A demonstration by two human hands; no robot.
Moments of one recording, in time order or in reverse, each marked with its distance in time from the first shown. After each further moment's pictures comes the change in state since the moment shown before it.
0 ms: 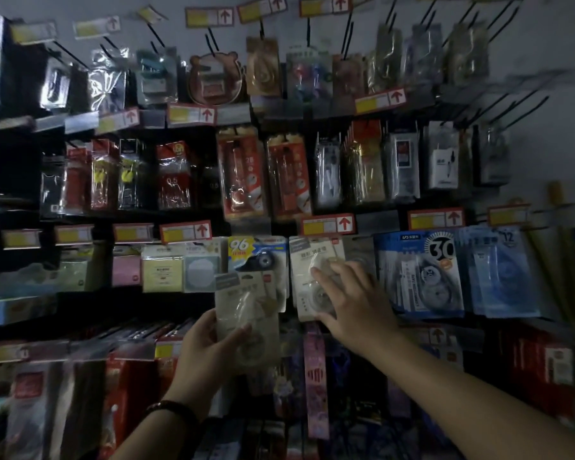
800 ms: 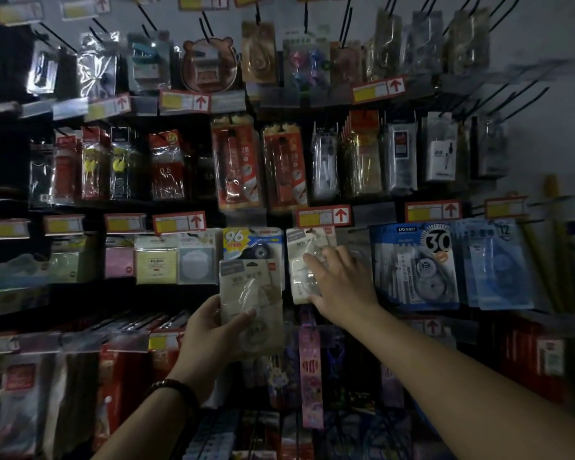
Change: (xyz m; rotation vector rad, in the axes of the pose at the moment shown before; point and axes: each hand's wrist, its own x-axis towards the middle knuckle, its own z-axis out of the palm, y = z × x) left_hand 0.006 0.003 0.009 0.012 -0.088 0.007; right_hand 0.034 -0.002 0.016 -0.134 -0.144 0.047
